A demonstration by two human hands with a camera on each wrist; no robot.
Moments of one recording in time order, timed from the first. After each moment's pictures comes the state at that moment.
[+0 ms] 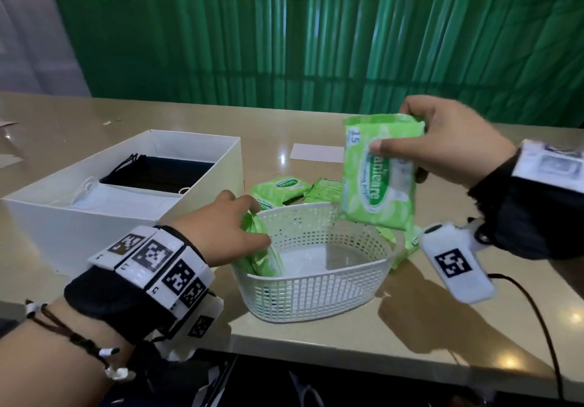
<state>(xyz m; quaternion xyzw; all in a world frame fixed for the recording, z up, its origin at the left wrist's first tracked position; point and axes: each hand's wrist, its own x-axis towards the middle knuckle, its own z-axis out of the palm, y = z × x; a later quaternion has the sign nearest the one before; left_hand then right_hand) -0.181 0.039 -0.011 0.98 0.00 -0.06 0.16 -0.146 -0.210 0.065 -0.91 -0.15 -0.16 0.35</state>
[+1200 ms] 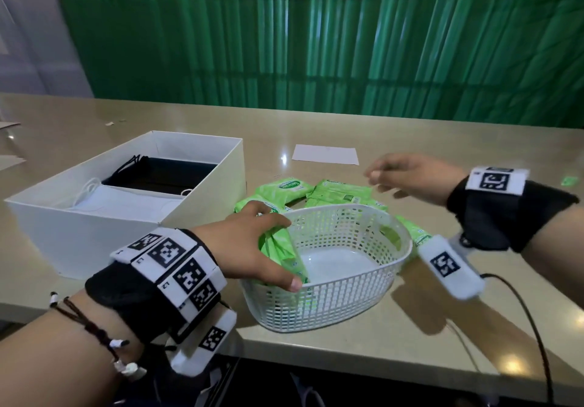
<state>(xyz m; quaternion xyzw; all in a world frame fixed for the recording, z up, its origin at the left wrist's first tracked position) -0.173 0.036 -0.027 0.97 -0.10 -0.13 0.19 -0.091 -0.224 0.014 -0.93 -0.13 0.03 0.33</state>
